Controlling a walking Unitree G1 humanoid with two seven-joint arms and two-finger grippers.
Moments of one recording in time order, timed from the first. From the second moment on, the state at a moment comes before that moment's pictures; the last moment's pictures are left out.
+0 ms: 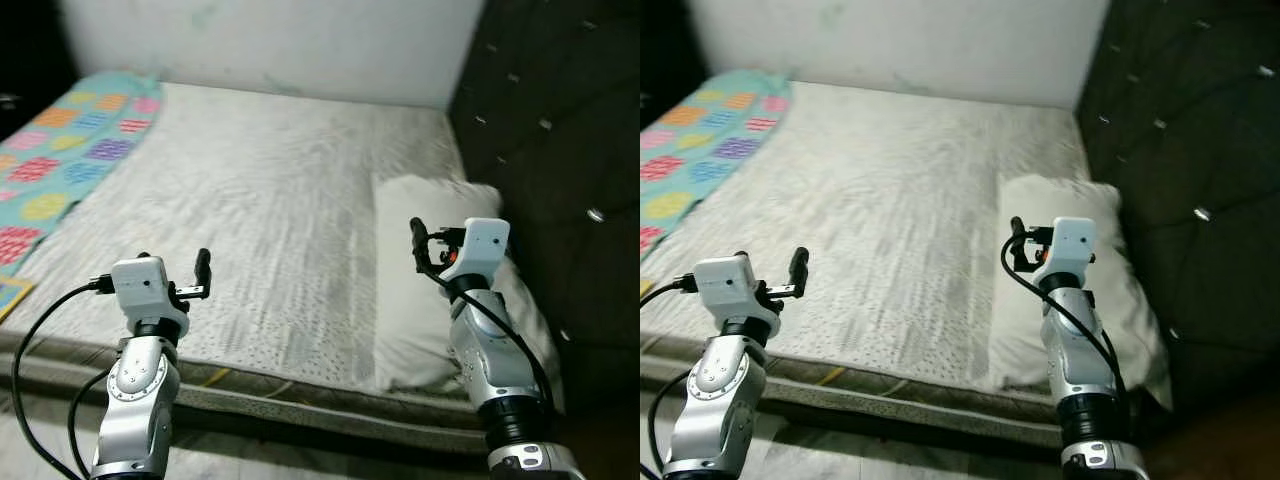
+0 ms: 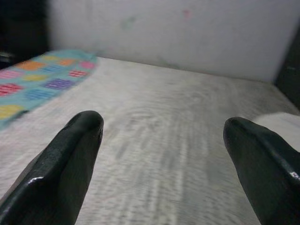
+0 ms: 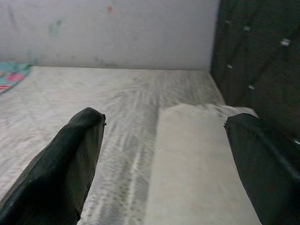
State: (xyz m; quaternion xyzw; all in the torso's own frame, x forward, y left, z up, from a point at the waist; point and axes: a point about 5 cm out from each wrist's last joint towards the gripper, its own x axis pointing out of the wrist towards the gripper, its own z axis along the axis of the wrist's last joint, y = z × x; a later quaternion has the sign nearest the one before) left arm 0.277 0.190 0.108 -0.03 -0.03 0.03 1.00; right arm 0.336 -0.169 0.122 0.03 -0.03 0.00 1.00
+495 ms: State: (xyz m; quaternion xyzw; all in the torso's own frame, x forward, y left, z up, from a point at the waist) left arm 0.276 0.185 0.108 -0.04 -0.01 0.03 1.00; right arm 0.334 -0.169 0.123 0.03 -0.02 -0.01 1.00
